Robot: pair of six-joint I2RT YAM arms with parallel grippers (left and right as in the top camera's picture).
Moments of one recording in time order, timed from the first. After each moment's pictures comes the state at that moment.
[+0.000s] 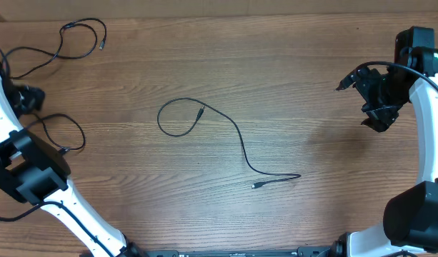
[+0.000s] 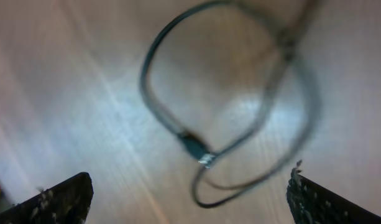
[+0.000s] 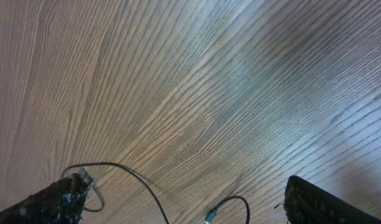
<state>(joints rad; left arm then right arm) 0.60 2.31 2.24 -1.56 -0.22 -0.72 -0.19 1.71 1.64 -1.34 -0.25 0.69</state>
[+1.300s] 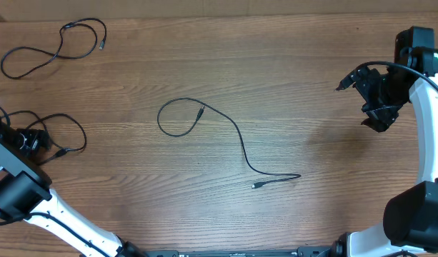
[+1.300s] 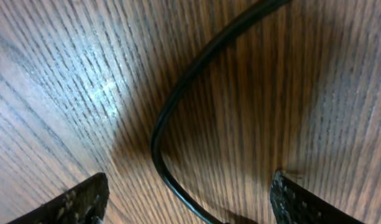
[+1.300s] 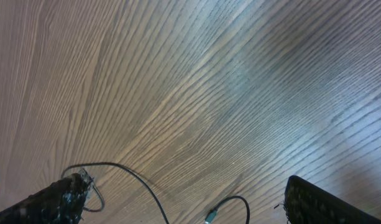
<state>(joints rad) 0.79 2.30 1.81 -1.19 -0.02 -0.59 -0.19 1.71 1.64 -1.34 -0.25 0.69</state>
